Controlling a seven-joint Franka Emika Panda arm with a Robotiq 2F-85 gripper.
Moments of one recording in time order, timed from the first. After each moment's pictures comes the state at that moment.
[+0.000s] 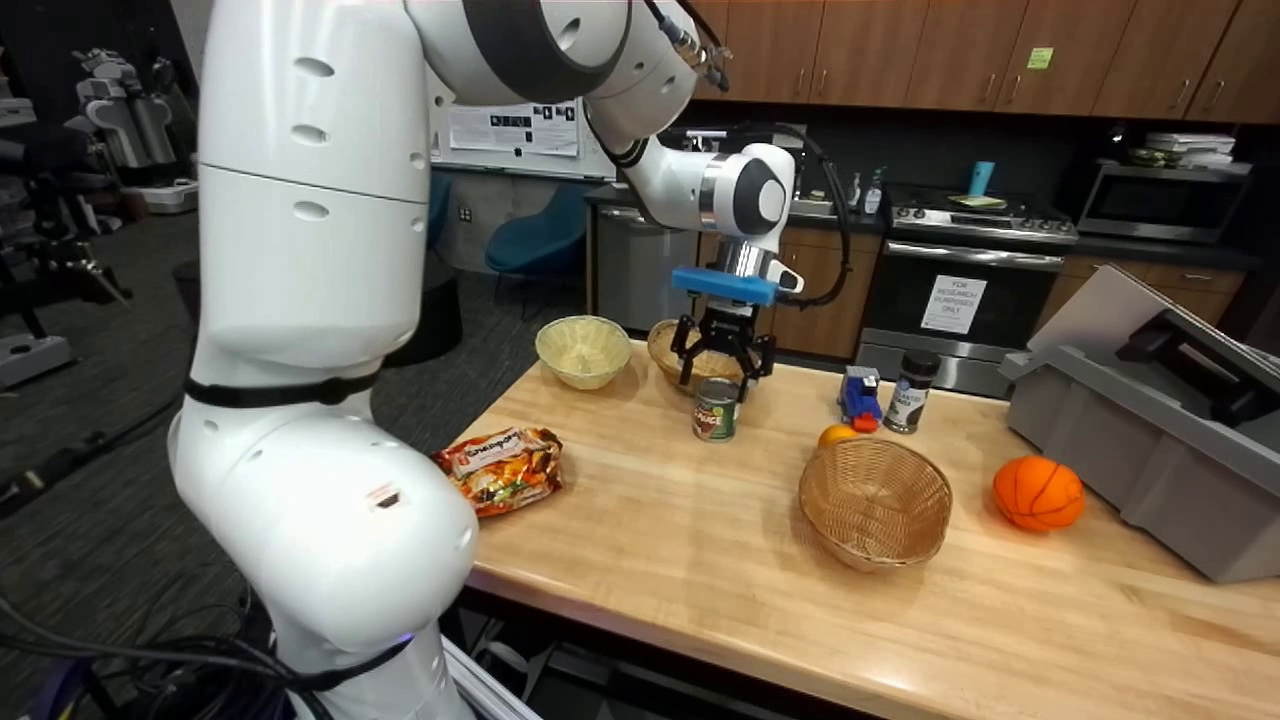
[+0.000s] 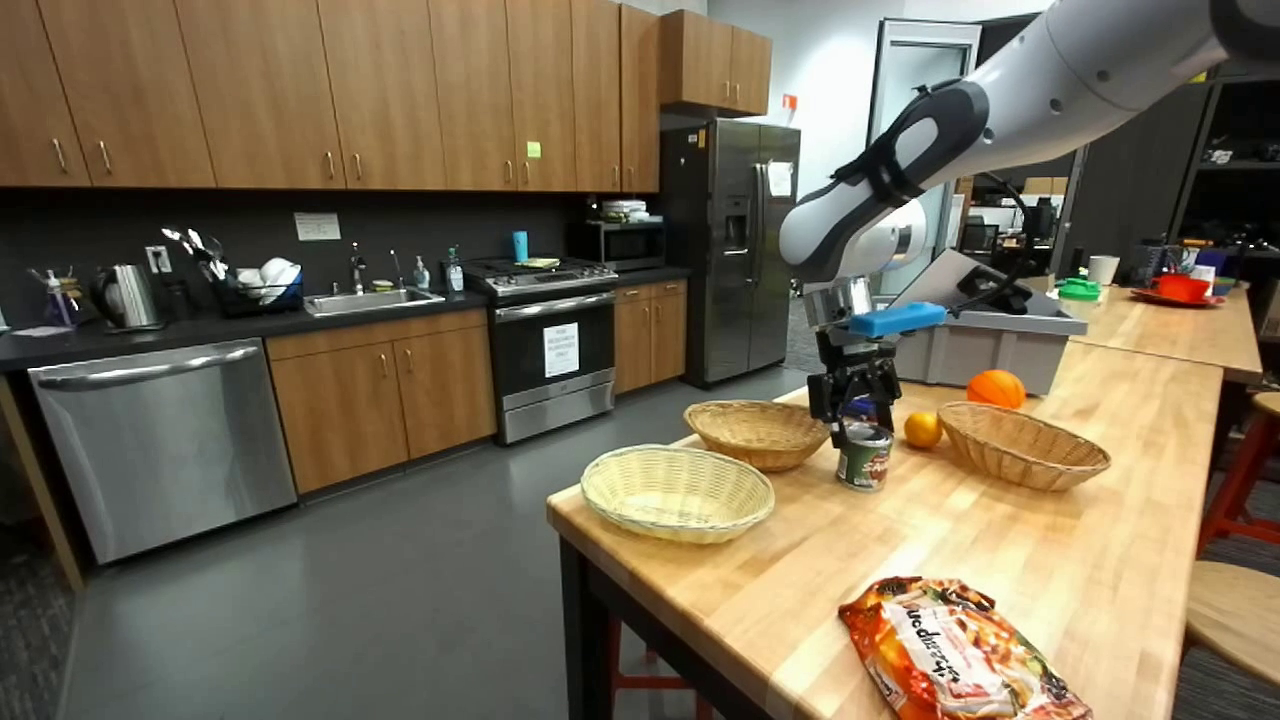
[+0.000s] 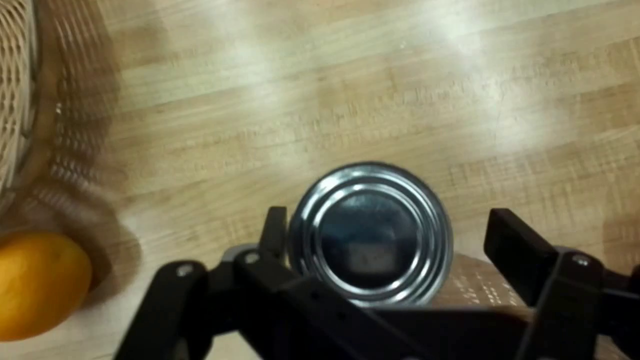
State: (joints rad) arm -0.05 0.27 -0.05 -1.91 -0.04 1.83 -0.11
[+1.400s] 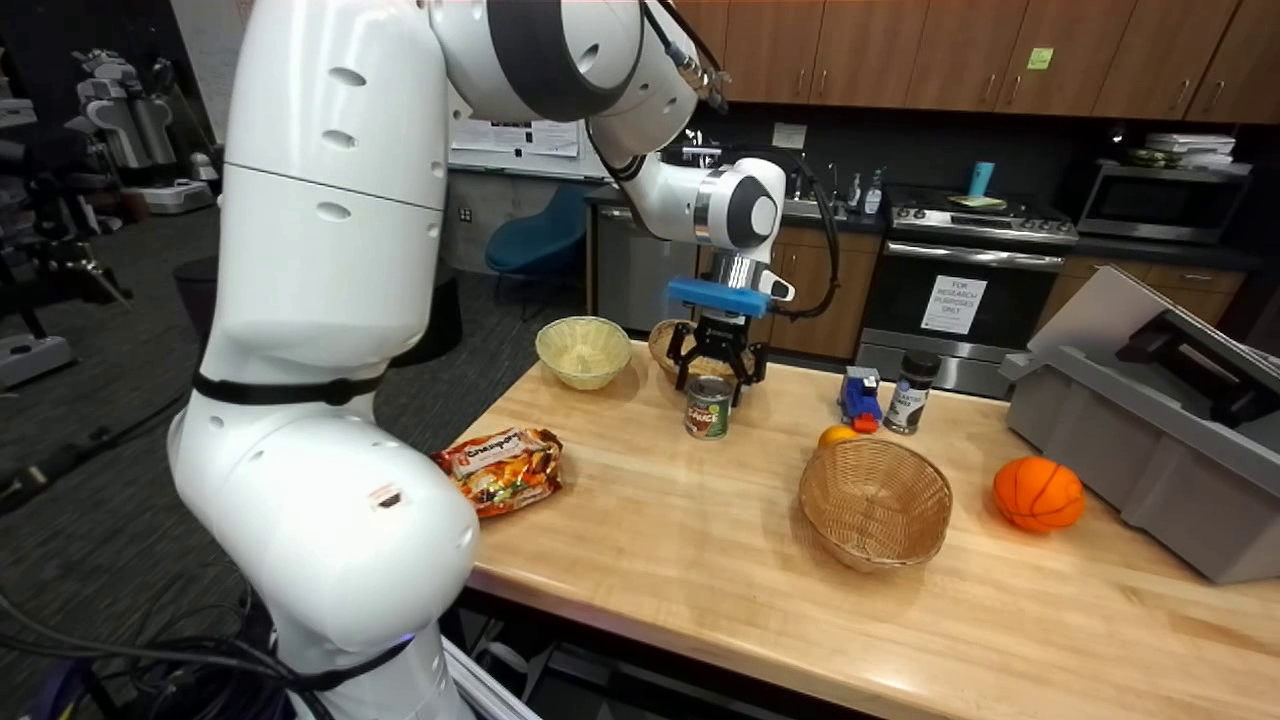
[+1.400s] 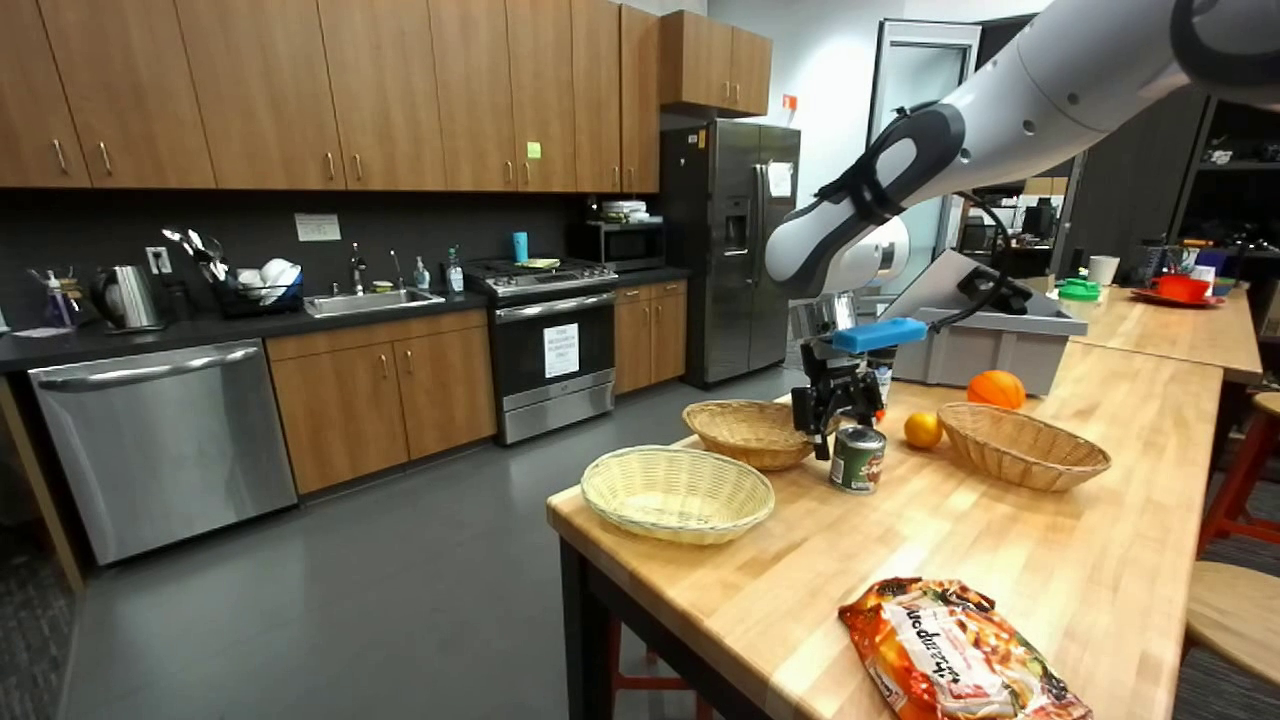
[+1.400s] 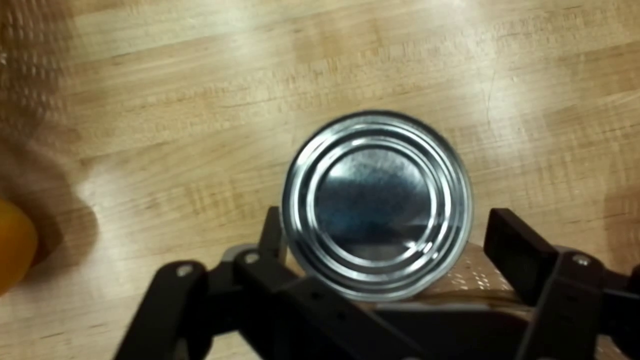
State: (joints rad) arm -0.05 0.32 -0.03 -1.89 -0.04 1.88 -0.10
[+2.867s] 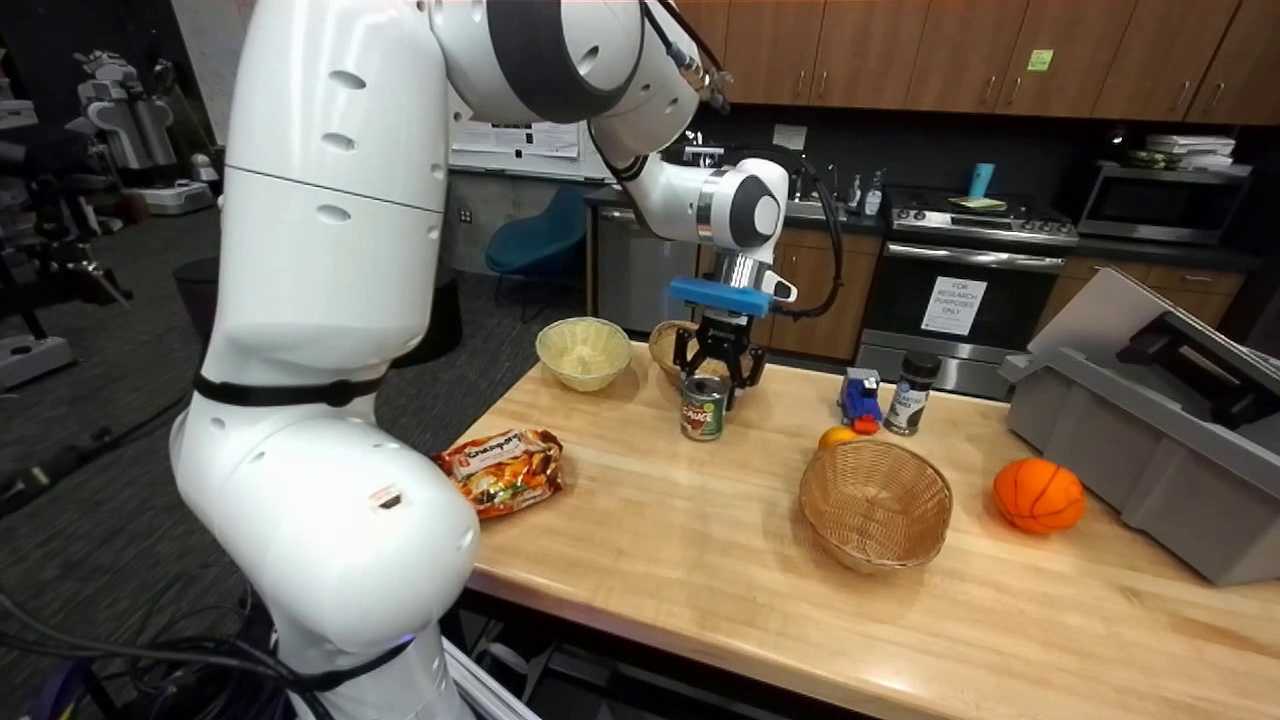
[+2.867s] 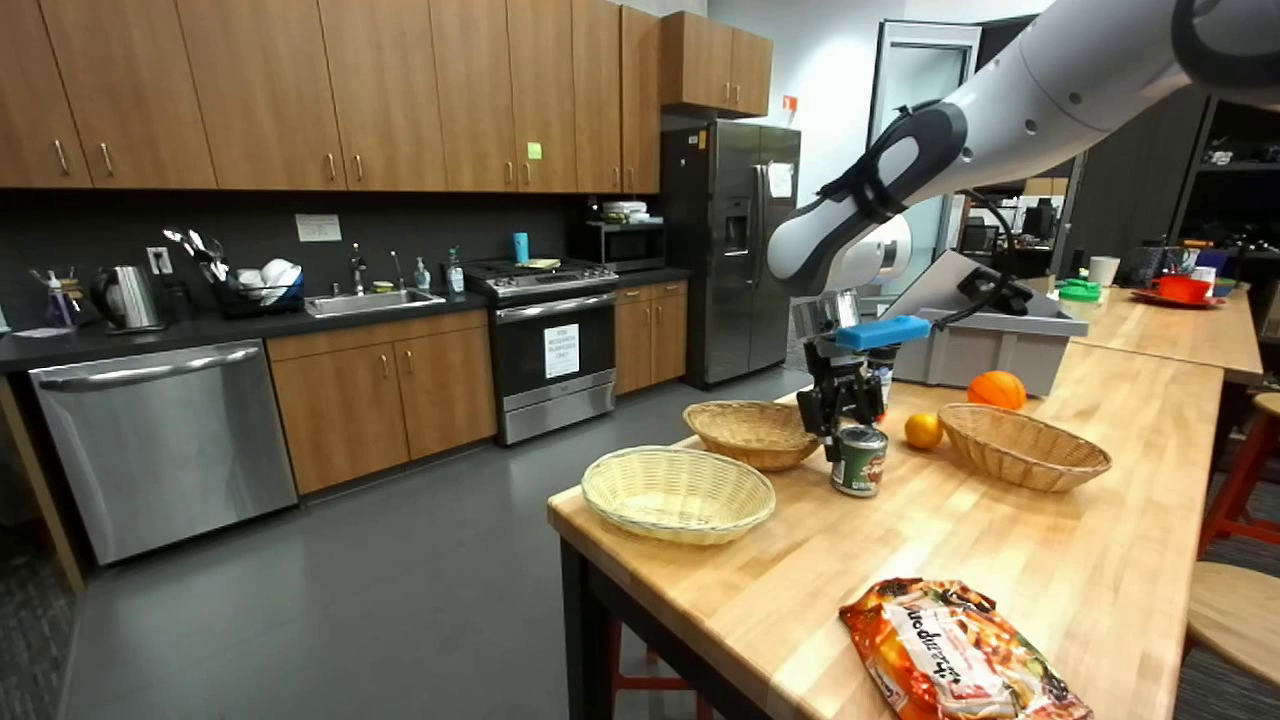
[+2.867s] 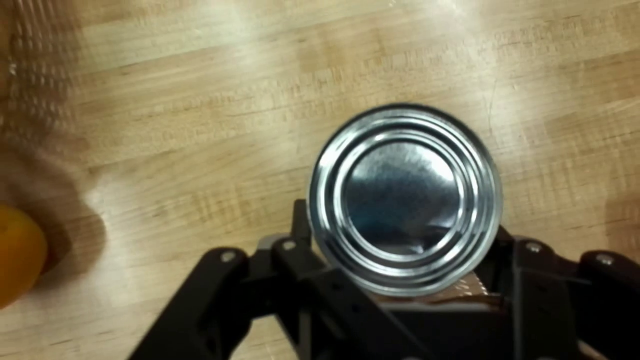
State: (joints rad) arm -0.05 0.31 -0.03 -1.88 -0.04 1.85 -0.11
